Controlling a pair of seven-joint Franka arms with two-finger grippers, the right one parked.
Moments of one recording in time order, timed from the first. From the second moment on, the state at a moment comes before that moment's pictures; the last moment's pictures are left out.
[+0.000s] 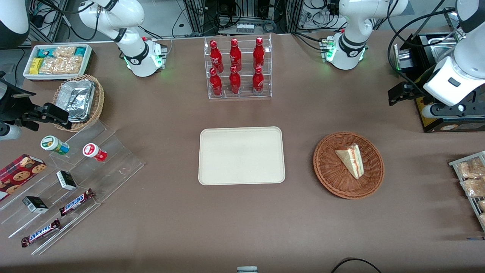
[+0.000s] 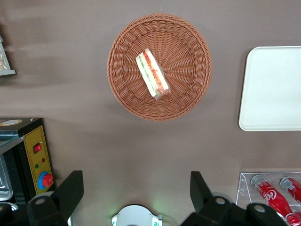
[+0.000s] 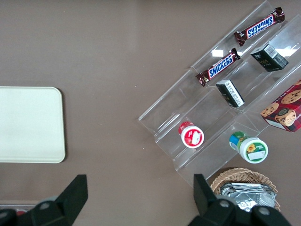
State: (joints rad) arm -0.03 0.01 -0.09 -1.54 0.00 1.42 -0.13
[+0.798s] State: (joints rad) arm -0.03 0.03 -0.05 -1.72 0.00 1.60 -0.17
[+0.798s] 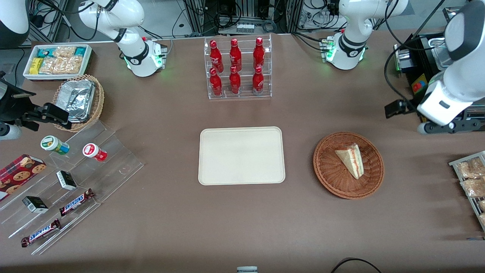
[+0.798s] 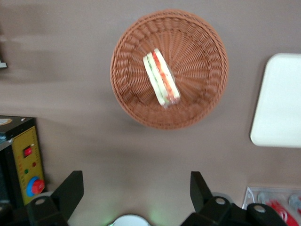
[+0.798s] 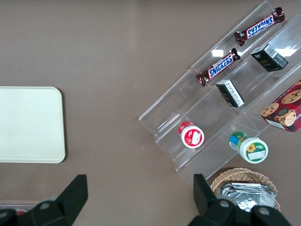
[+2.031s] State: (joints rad) arm -0.05 0.07 -0.06 -2.09 0.00 2.10 -0.41
